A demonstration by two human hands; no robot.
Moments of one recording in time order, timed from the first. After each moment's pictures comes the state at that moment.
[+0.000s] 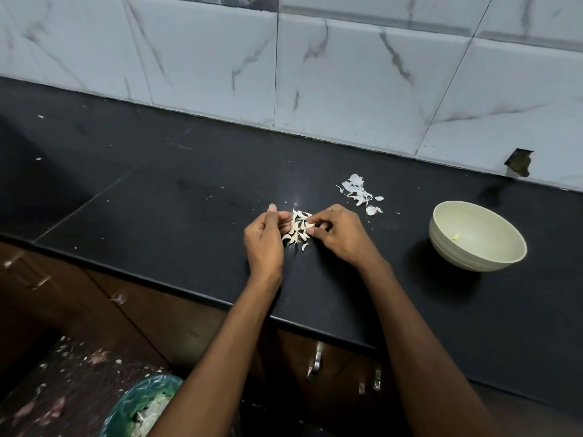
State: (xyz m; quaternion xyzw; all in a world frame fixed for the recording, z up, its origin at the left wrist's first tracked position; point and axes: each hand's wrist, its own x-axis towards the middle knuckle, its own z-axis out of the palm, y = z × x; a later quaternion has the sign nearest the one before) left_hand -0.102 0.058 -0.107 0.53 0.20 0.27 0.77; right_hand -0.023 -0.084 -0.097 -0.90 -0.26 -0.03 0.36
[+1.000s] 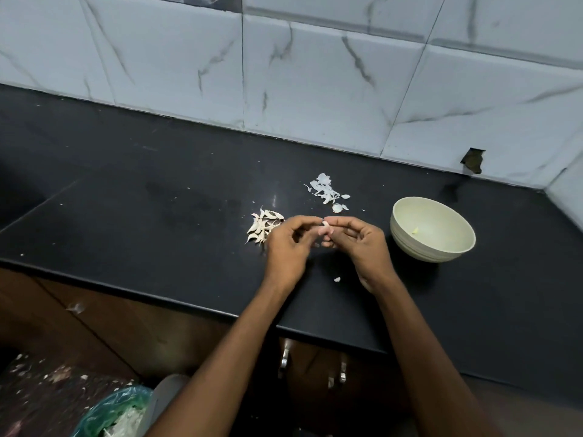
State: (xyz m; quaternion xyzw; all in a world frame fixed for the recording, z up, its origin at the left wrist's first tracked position) left_hand -0.100 -0.016 -0.106 0.67 -0.01 0.21 0.71; right_hand -0.063 -0.169 -0.096 -0.65 -0.13 0.03 0.74
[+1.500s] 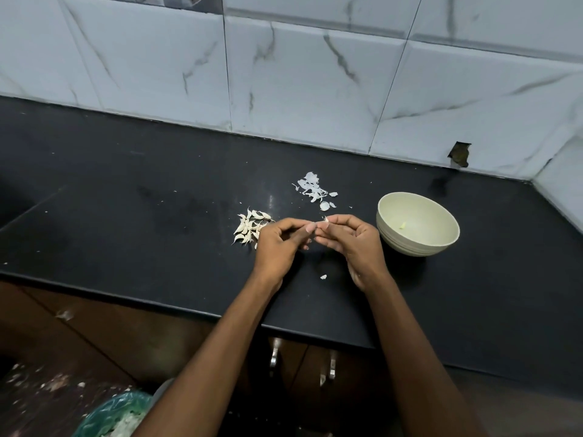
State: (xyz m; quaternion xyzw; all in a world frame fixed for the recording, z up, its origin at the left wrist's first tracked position) left_hand -0.093 -0.022 -0.109 0.64 -0.01 0.14 0.75; right_hand -0.065 -0.178 -0.093 -0.61 -0.07 0.03 0.79
